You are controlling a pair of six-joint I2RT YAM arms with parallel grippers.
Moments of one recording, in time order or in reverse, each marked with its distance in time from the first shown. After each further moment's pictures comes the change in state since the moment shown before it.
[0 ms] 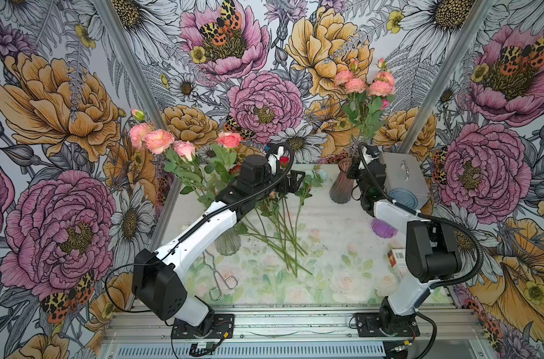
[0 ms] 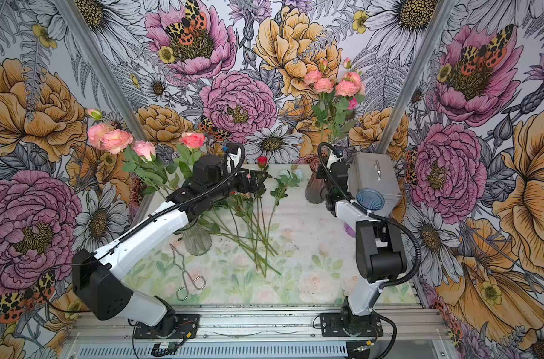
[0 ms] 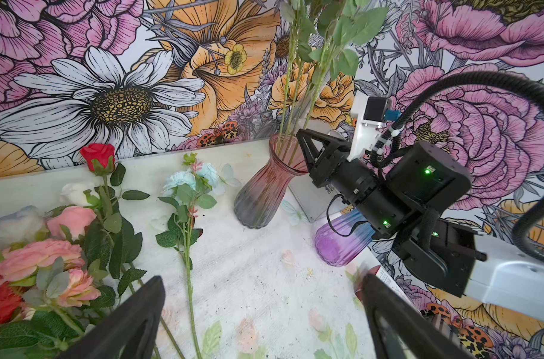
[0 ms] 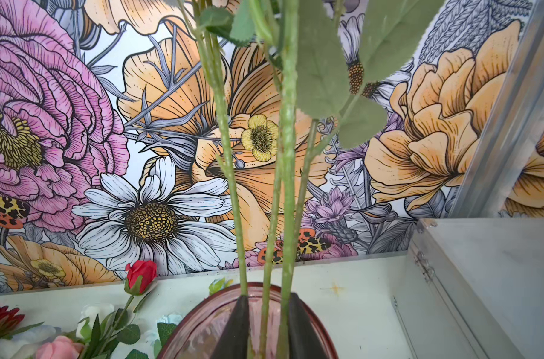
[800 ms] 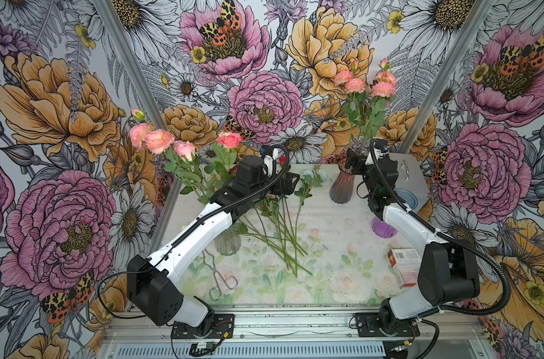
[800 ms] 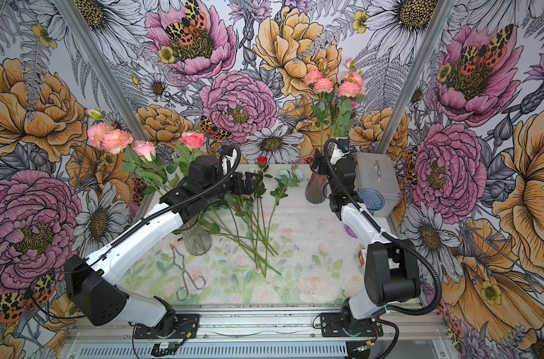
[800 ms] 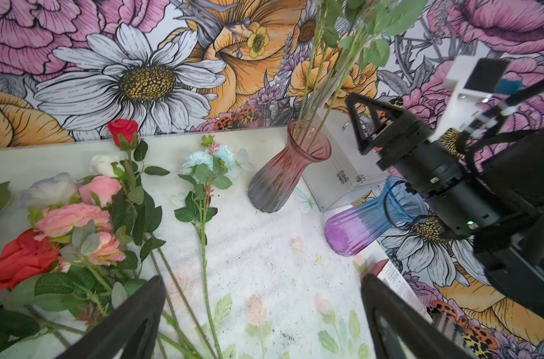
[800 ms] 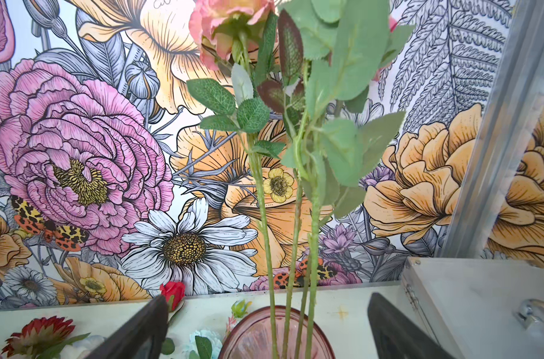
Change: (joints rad) left arm 0.014 -0.040 0.002 -0.145 -0.043 -0.025; right arm 0.024 -0.228 -0.025 -0.111 -0.011 -0.005
